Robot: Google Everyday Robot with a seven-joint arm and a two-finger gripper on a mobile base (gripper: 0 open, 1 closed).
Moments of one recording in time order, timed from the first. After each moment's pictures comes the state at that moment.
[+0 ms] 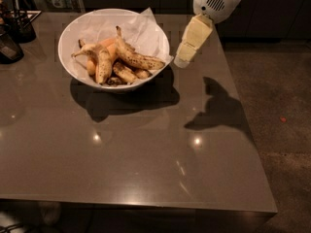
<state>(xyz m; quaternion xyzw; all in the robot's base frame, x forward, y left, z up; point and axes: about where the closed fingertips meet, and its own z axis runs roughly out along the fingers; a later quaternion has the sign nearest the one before) 0.598 -0.090 0.976 -0.56 0.80 0.06 0.21</state>
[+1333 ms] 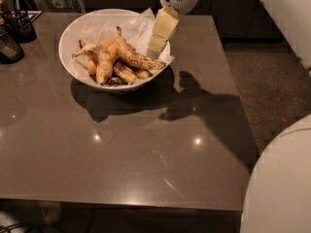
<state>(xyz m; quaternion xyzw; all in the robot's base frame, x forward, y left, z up) 0.628 -0.032 0.979 -0.58 0.80 0.04 0.18</state>
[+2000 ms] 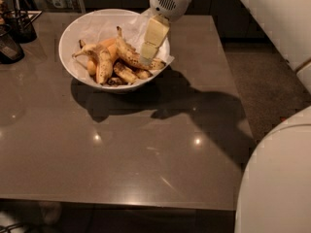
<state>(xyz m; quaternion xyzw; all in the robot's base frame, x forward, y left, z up) 0.632 -0.011 0.961 -0.59 0.78 0.05 0.18</state>
